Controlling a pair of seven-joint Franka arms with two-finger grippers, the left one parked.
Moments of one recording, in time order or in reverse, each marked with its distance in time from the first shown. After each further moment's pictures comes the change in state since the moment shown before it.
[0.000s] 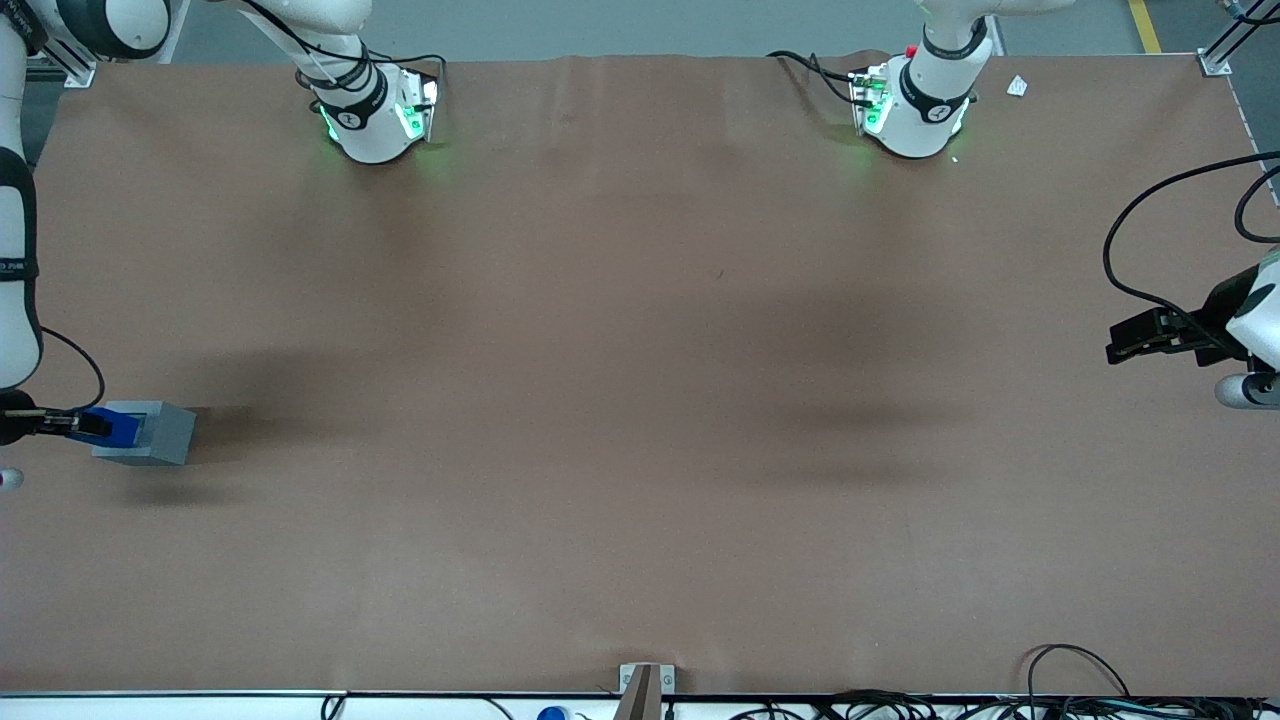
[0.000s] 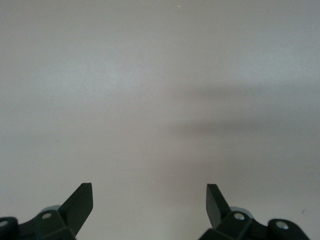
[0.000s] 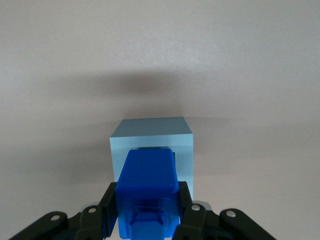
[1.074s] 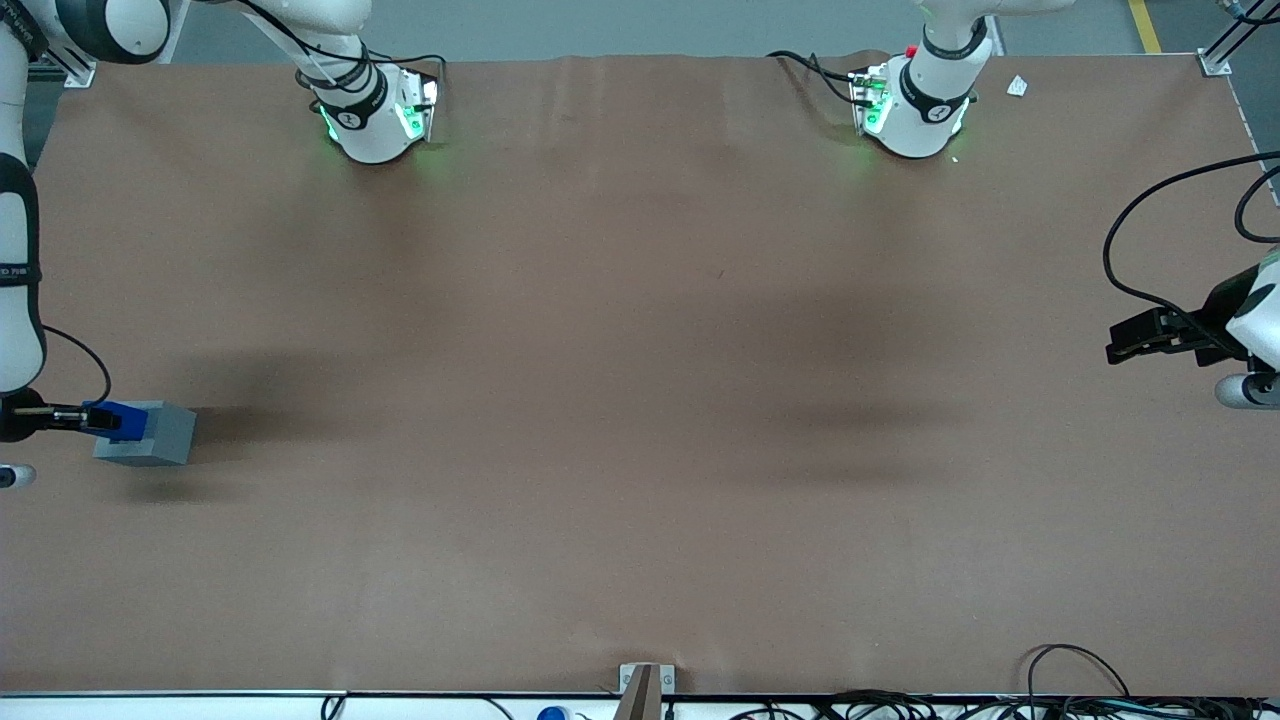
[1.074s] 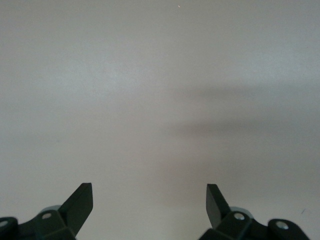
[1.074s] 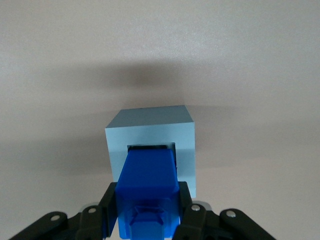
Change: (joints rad) arm -0.005 0.009 0.002 0.004 0.000 -0.036 -0.007
